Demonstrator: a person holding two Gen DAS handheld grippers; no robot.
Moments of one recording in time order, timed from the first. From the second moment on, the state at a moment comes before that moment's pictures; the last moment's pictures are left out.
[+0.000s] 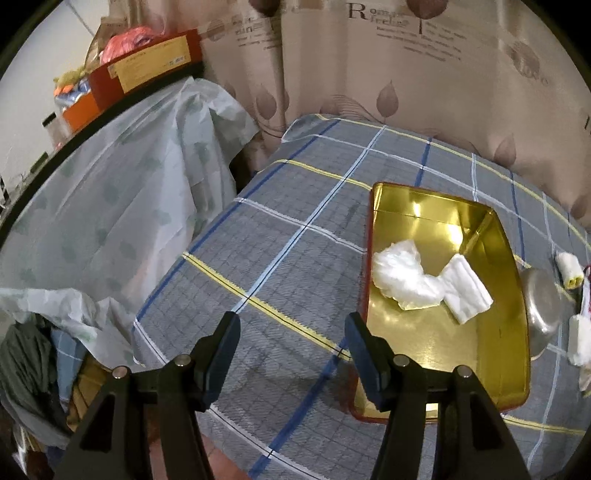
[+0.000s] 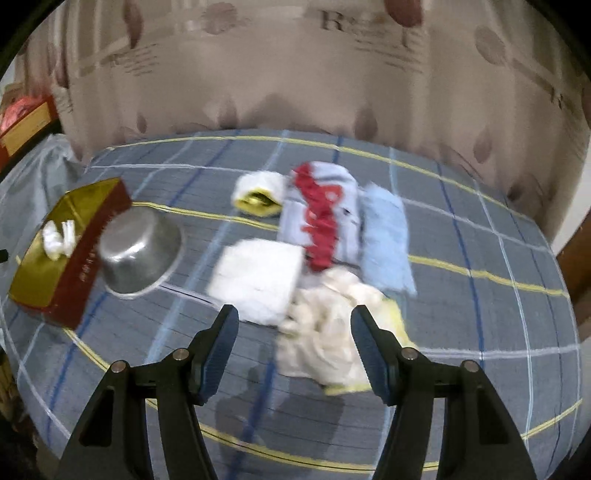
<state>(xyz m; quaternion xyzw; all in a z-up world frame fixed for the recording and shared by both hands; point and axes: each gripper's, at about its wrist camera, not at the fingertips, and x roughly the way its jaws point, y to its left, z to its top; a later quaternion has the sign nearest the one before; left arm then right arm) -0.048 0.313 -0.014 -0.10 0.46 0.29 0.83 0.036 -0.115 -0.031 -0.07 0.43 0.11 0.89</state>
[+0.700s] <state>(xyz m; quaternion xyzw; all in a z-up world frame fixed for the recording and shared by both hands) -0.018 0.216 -0.001 -0.03 0.48 0.21 0.85 0.058 -0.130 -0.068 -0.06 0.43 0.13 0.89</state>
